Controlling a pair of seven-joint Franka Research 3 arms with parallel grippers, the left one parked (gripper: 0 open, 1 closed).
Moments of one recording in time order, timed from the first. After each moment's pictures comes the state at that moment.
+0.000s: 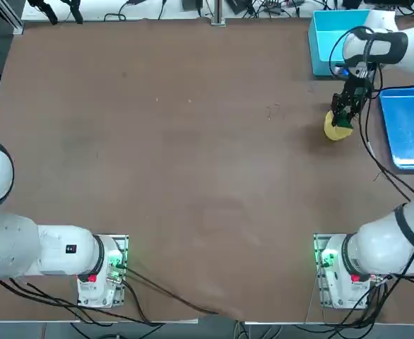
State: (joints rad) arm -0.04 0.36 -0.06 -2.06 0.02 1.91 -0.11
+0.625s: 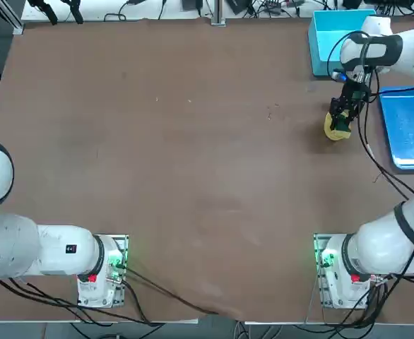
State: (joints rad) arm -0.05 0.40 -0.06 -2.04 0.02 1.92 -0.11
